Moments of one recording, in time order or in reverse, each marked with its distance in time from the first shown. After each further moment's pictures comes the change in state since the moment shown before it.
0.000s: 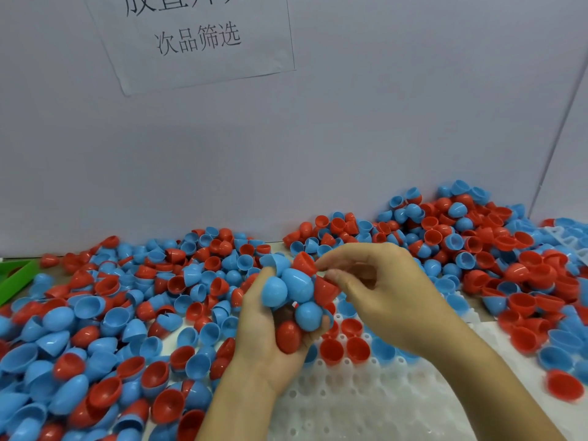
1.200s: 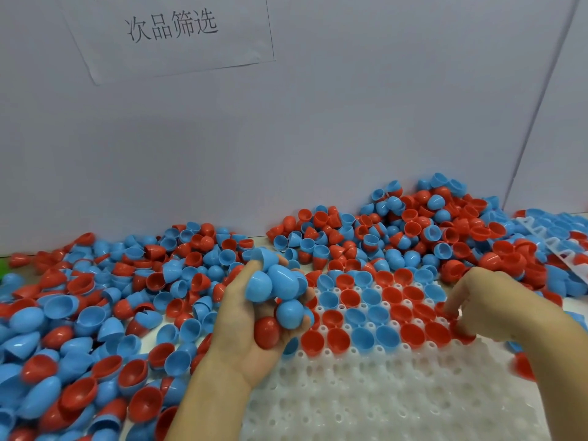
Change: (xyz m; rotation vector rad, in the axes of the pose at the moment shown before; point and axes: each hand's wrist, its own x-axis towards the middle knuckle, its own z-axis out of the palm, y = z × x) left_hand 0.000 0.003 -0.006 0.087 -0.073 -0.046; right_hand -0.033 0.093 -0.099 -0.706 -0.262 0.828
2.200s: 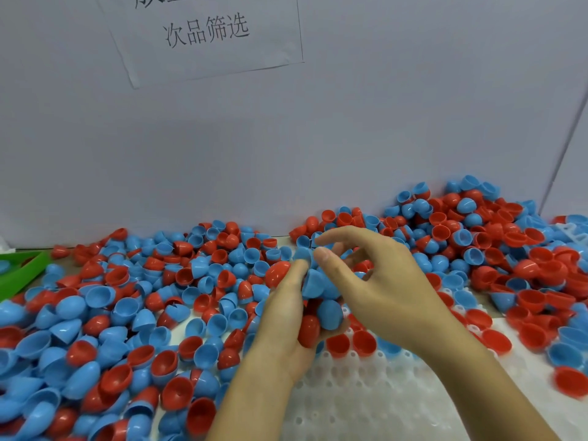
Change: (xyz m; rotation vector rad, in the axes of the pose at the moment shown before) left_hand 0.002 -0.003 0.017 0.266 0.094 -0.047; right_hand -0.061 -0.142 0.021 0.759 0.318 -0.792
